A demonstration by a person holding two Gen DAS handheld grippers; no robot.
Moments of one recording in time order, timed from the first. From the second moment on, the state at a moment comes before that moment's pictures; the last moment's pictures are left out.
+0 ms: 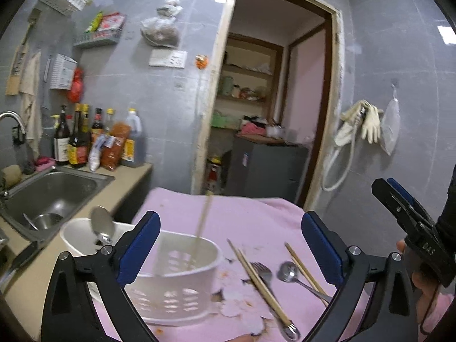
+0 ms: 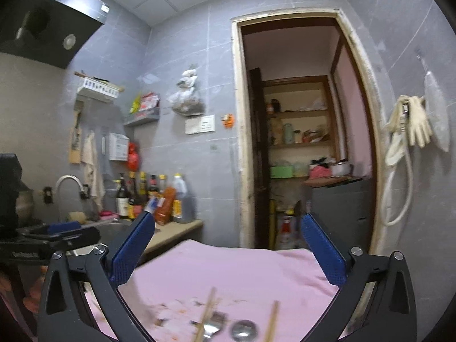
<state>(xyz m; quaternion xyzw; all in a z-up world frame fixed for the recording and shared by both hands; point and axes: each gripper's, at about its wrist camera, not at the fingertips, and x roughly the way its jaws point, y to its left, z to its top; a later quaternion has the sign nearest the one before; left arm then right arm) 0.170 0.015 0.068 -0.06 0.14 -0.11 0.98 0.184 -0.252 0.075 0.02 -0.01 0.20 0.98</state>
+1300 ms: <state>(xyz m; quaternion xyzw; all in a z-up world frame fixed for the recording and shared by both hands) 0.267 -0.081 -0.062 0.00 0.42 -0.13 0.90 0.288 -0.283 -0.048 -0.03 0.39 0.20 0.90</state>
